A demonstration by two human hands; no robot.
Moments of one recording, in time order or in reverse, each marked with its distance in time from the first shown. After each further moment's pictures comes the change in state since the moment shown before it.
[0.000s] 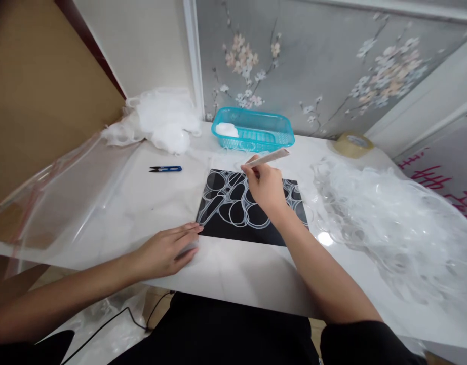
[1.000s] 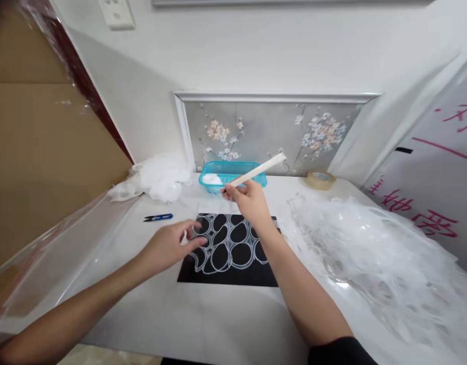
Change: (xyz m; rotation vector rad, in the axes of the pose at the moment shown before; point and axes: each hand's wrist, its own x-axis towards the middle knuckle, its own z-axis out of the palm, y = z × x) left_hand 0.102 0.007 -0.069 -0.070 0.082 -0.481; right_hand 0.049 -0.025 -0.040 0.846 0.028 0.226
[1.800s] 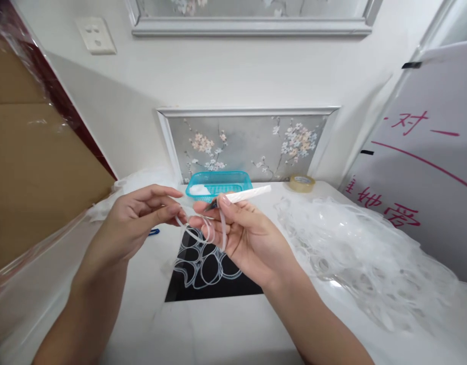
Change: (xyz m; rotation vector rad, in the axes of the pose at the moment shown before) left_hand 0.025 0.057 -0.071 -0.978 0.103 0.252; right_hand -0.075 -0.087 0.002 0.821 -0.348 0.270
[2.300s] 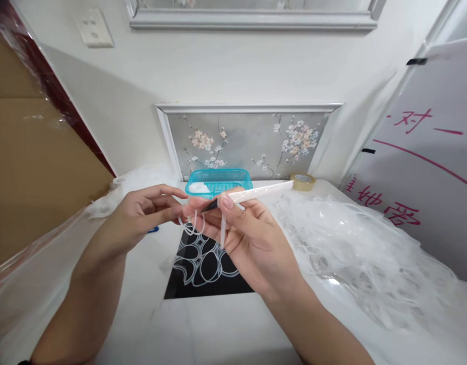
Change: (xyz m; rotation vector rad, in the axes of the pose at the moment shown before) left_hand 0.005 0.000 -0.004 0.172 -0.068 -0.086; right_hand -0.009 0.006 0.009 -0.183 0.060 -0.207
